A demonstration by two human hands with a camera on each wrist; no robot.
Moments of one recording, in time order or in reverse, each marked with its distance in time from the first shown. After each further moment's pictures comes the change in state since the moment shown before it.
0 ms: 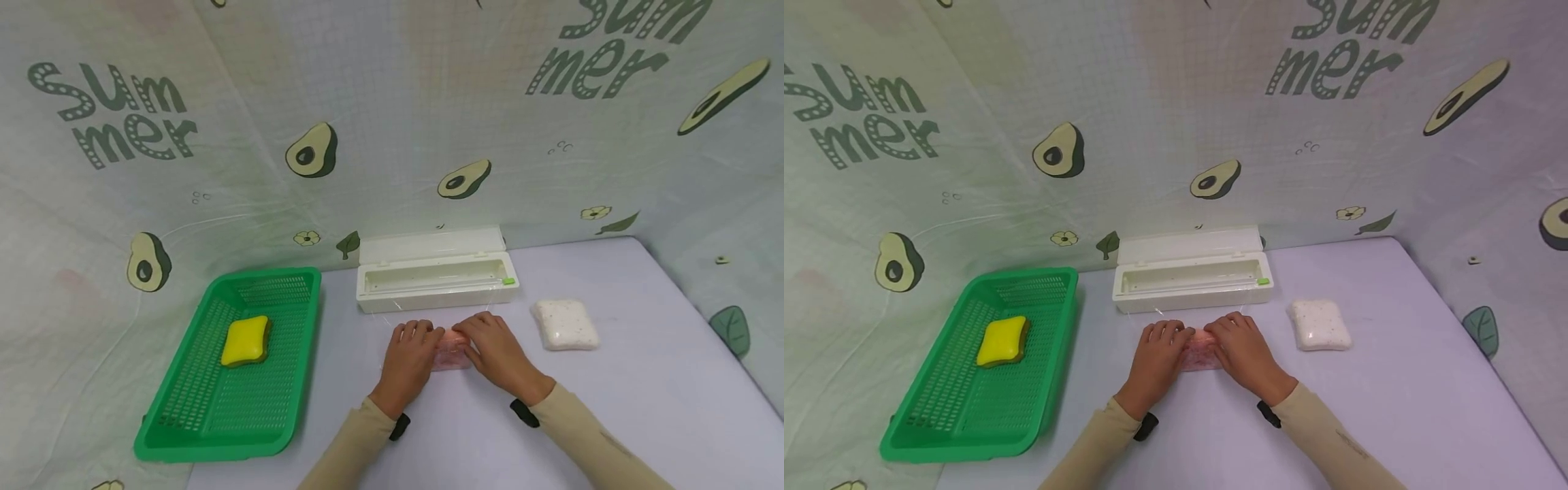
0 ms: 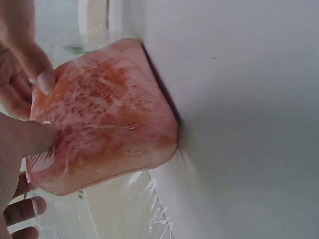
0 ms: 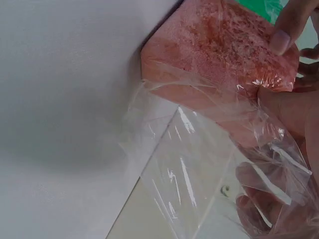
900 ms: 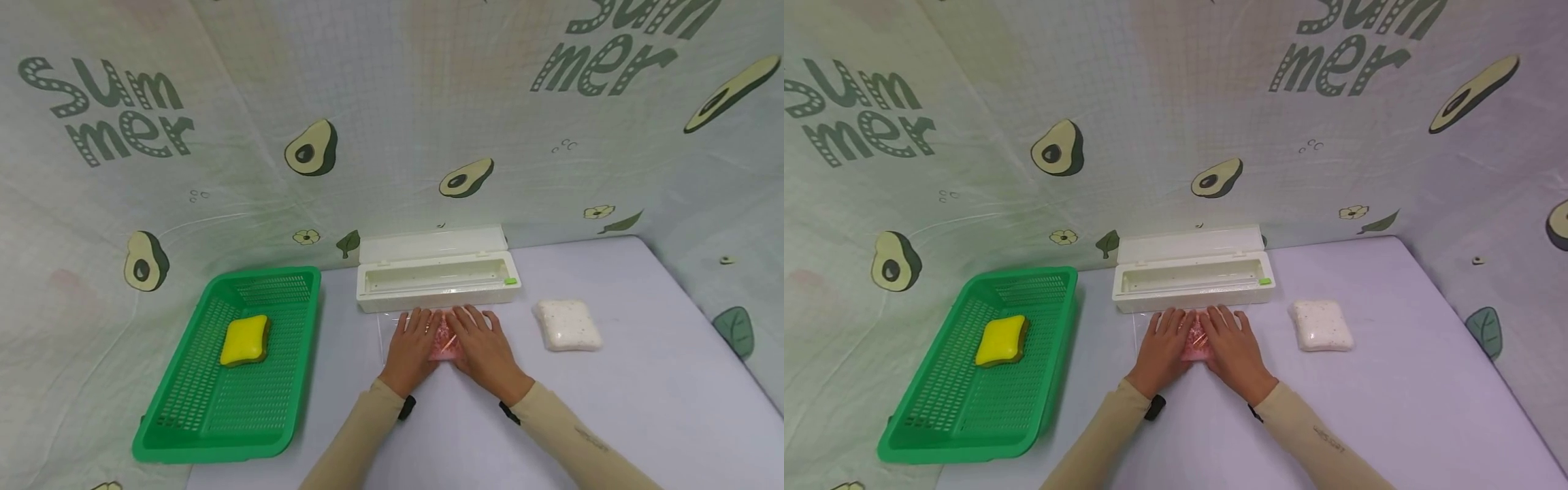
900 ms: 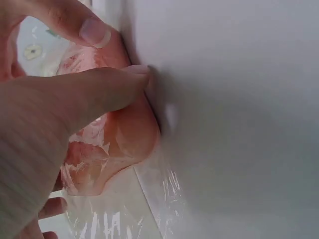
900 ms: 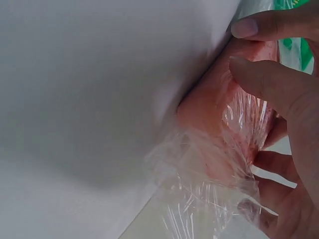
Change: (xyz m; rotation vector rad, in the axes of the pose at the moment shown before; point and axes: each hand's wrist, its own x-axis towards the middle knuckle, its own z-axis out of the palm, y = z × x) left_hand 0.012 -0.009 0.032 0.105 -0.184 -0.004; right_hand 0.002 0.002 0.034 -0.305 0.021 -0.048
